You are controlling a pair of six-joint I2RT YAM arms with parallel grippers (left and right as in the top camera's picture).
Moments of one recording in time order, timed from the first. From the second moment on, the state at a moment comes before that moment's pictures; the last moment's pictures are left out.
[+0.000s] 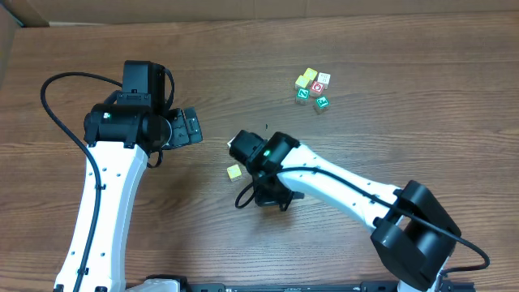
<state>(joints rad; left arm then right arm) -0.07 1.44 1.41 -1.18 -0.10 -0.34 0.91 1.93 1.46 -1.12 -0.02 0.81</state>
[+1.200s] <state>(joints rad) -0.07 1.44 1.41 -1.18 -0.10 -0.34 0.92 1.93 1.27 -0.89 0.15 0.93</state>
